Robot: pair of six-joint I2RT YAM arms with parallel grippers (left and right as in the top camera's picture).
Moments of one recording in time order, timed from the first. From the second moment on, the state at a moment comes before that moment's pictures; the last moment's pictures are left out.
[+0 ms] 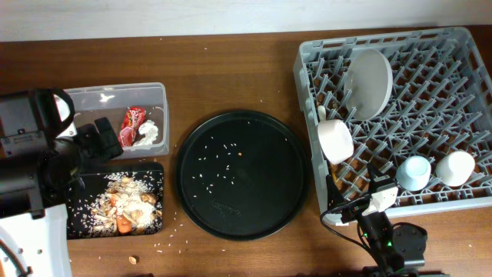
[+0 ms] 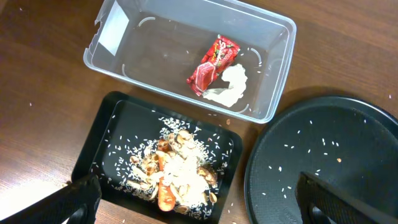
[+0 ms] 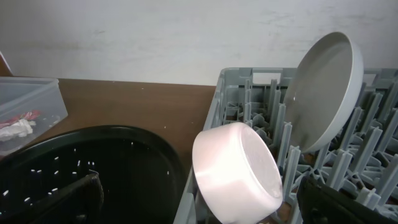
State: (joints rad) left arm 0.18 1.24 1.61 -1.35 -0.08 -0.18; right arm 0.01 0.01 0.05 -0.11 -0.26 0.05
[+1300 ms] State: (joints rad) left arm -0.04 0.01 0.02 -0.08 -0.03 -0.07; right arm 0.01 0.01 0.04 -0.10 -0.27 0.05
